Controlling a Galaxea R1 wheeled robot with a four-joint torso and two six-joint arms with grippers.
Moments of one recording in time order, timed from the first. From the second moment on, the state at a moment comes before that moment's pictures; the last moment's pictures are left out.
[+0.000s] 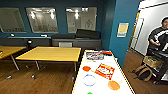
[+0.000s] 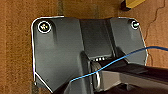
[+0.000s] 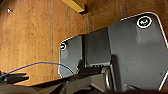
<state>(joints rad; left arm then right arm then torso) 1.47 2.94 -2.57 -0.09 -0.02 0.12 -1.53 2.61 -2.03 -0.20 0.19 0.28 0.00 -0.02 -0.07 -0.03</state>
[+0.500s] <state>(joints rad) 1.47 2.92 -2.53 -0.09 -0.03 0.12 -1.43 2.21 -1.59 -0.18 0.24 0.34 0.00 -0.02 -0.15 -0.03</state>
